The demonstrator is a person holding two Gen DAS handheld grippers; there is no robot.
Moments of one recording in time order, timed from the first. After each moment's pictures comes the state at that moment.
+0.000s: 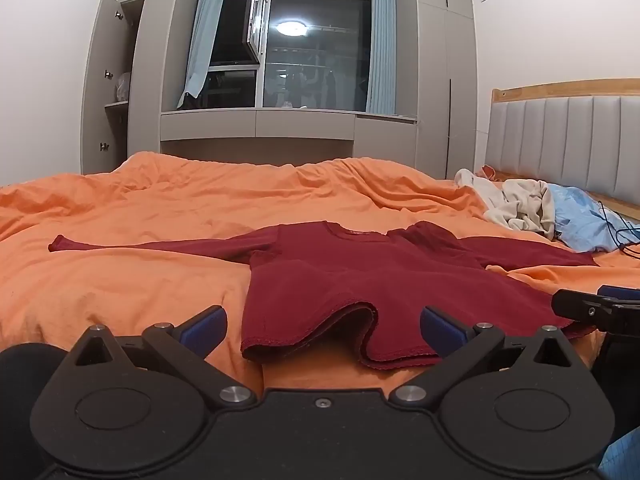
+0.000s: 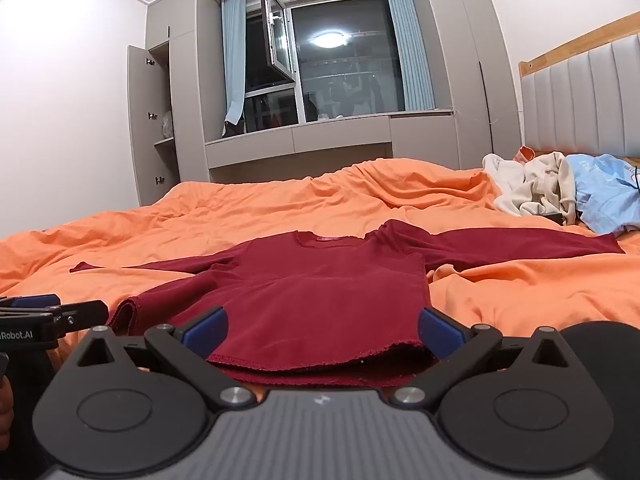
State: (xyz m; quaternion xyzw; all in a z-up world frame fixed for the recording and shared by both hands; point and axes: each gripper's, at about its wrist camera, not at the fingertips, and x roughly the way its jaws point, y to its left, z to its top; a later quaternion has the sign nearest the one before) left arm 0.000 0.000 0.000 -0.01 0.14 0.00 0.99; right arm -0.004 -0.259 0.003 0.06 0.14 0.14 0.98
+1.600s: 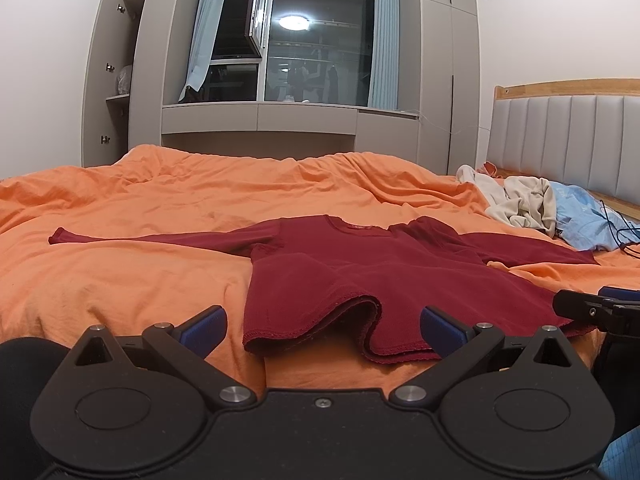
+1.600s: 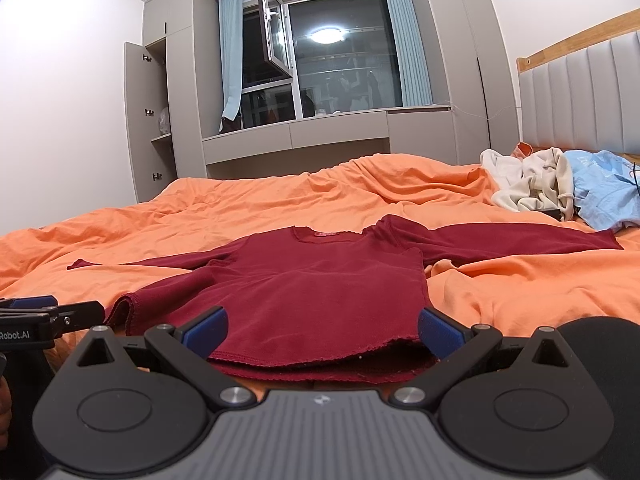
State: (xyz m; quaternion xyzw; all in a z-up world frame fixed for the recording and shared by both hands) left arm 0.002 0.001 -0.001 -0.01 0.15 0.00 0.99; right arm -0.001 -0.252 -0.006 0.06 0.15 0.14 0.98
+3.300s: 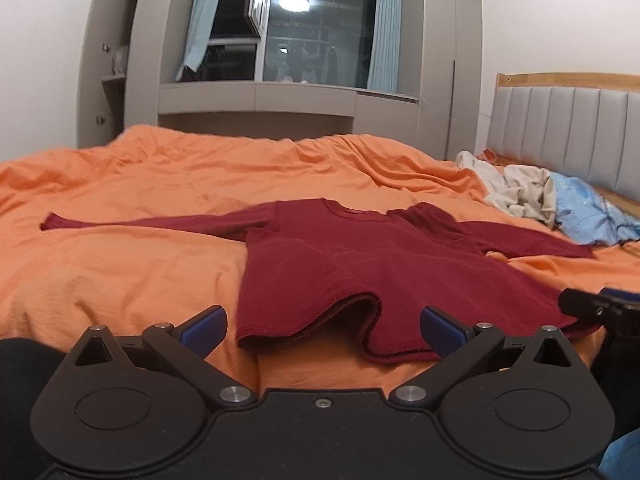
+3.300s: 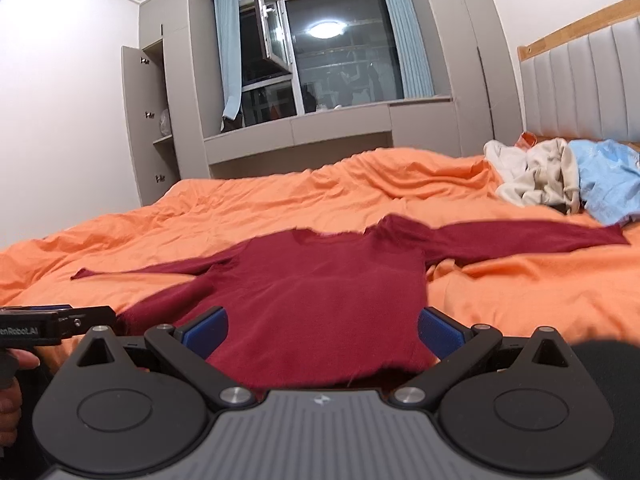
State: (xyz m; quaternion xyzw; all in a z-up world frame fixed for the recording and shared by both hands) left arm 0.024 0.008 -0.001 -0.03 0.19 -0.02 0.98; right arm 0.013 -0.269 0.012 0.08 0.16 0.15 0.97
